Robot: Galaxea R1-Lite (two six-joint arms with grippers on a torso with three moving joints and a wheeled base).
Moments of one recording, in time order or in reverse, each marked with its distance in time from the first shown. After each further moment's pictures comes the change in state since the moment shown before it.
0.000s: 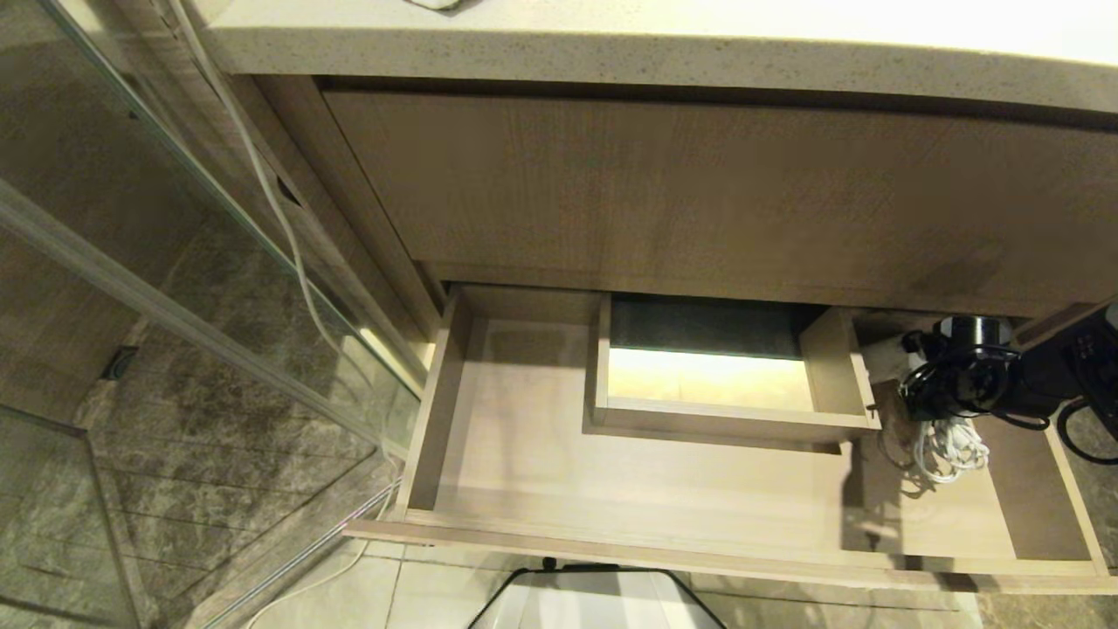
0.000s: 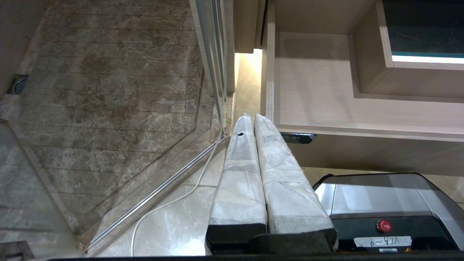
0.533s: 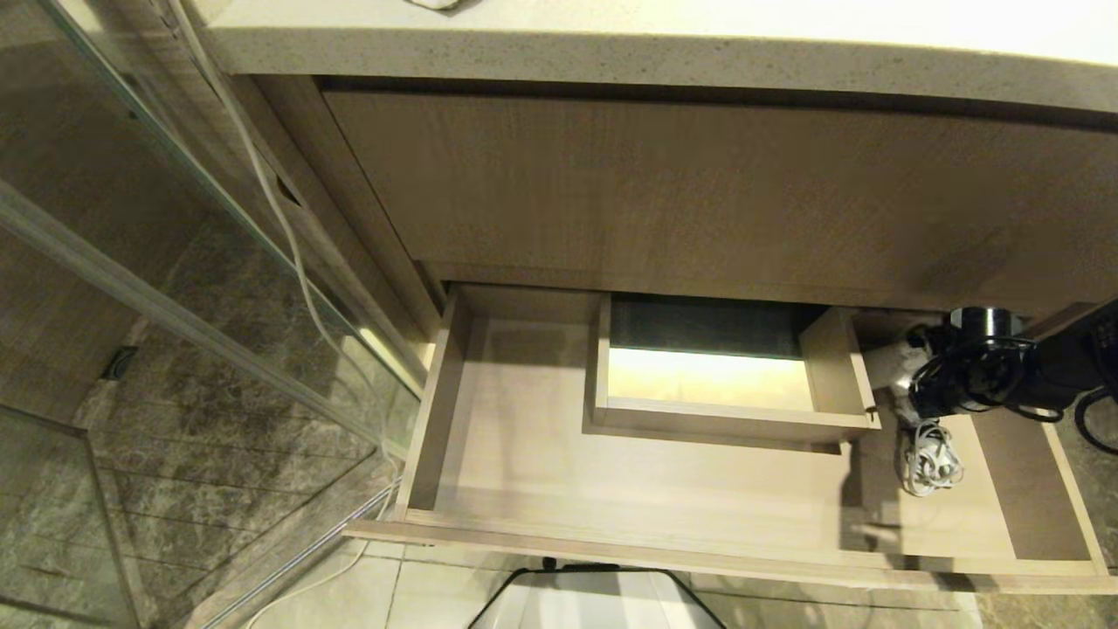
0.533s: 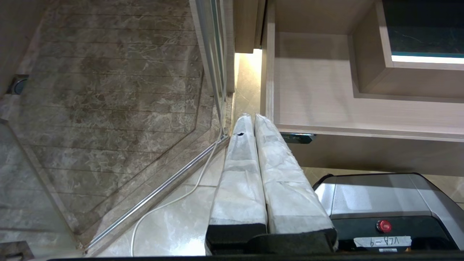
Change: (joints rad) left arm 0.000 0.000 0.000 0.000 0.000 0.000; right arm -0.001 -0.086 0.059 0.027 0.001 -0.034
